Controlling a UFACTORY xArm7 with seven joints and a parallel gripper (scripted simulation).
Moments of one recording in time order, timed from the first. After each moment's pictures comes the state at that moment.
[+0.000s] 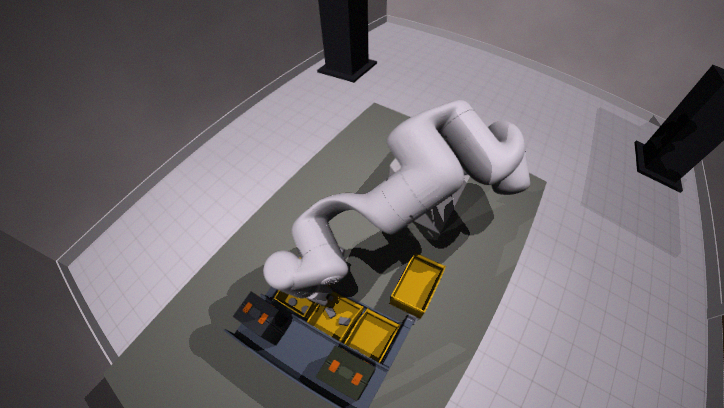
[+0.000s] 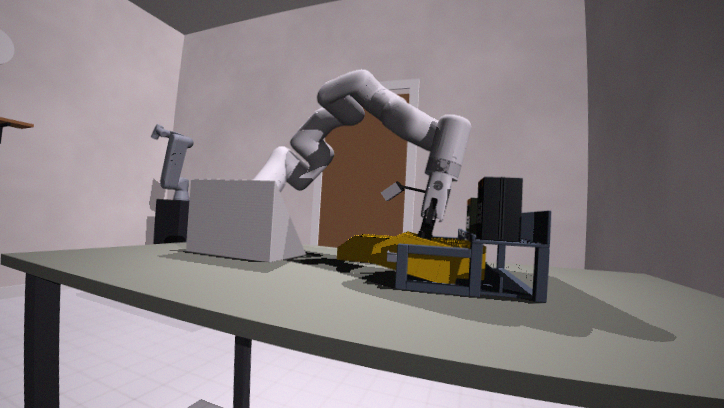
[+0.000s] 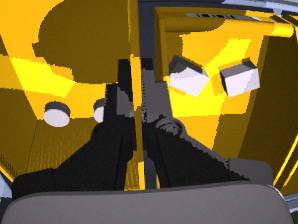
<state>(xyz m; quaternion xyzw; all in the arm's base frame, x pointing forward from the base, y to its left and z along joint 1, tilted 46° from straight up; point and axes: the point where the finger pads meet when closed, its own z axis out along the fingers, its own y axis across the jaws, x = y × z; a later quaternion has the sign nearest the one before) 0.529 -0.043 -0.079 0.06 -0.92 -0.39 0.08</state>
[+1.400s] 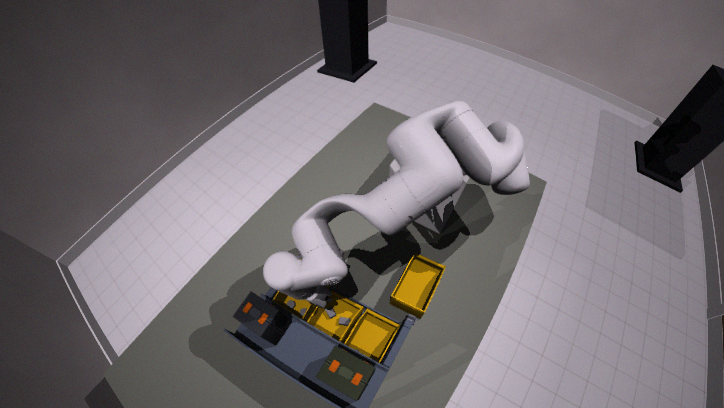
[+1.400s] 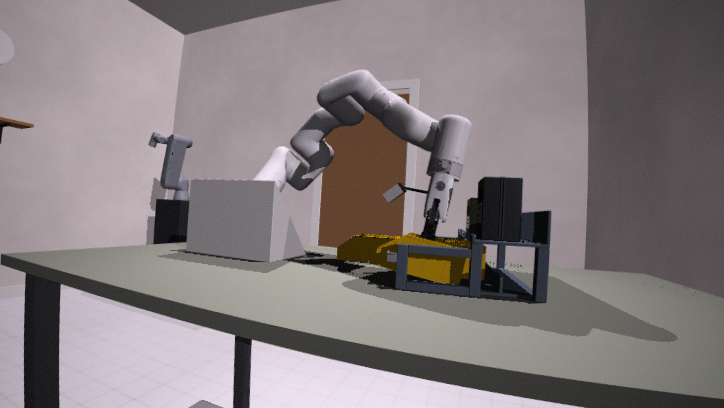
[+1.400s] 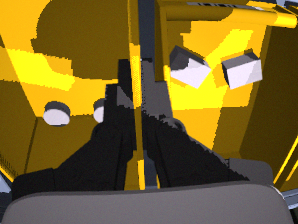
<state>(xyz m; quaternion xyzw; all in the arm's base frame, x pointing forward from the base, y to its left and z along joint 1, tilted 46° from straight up) 0.536 -0.042 -0.079 0.05 -0.92 -0.39 0.07</state>
